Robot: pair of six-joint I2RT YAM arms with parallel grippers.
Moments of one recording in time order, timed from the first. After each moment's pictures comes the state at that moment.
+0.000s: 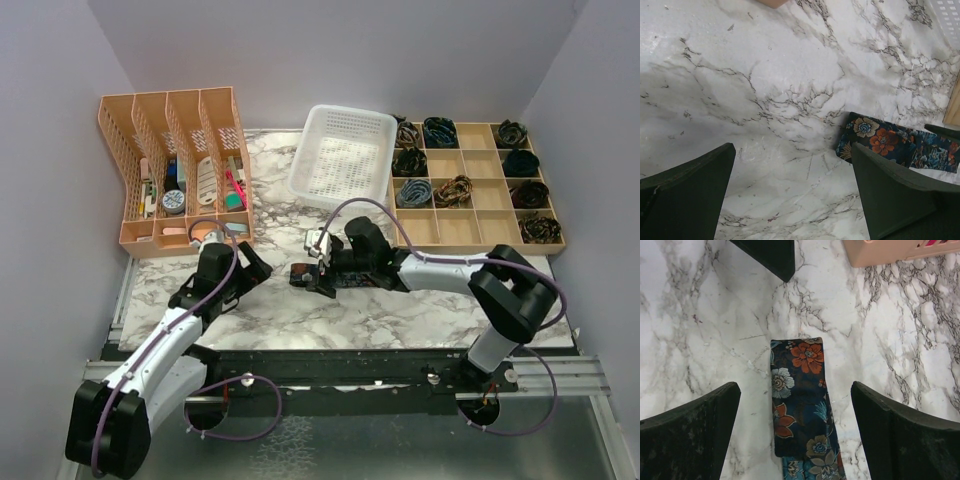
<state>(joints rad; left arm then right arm) -0.31 0.85 0.36 -0.23 -0.01 -0.82 0.84 1.64 0.81 0.34 -0.49 -0.40</state>
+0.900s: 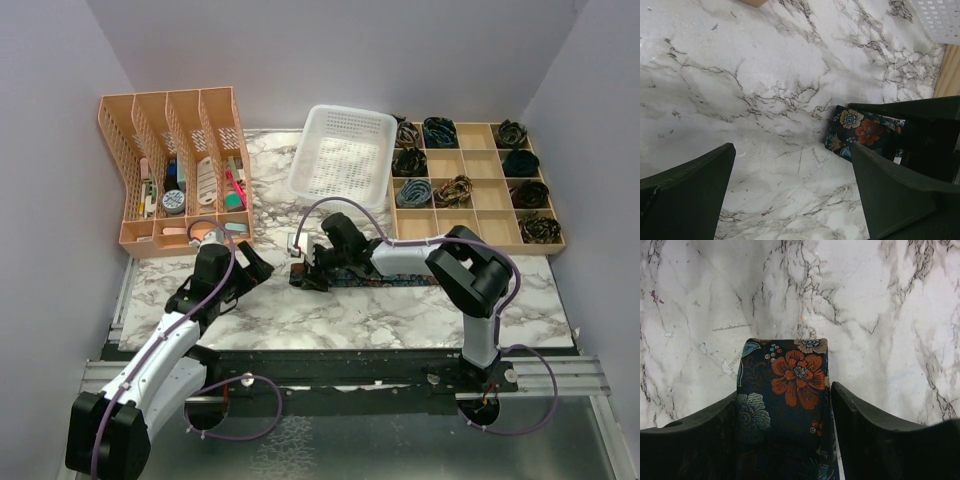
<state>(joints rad) -0.29 0.79 0.36 -0.24 0.05 -0.80 0.84 1.94 1.05 0.17 -0.53 -0.50</state>
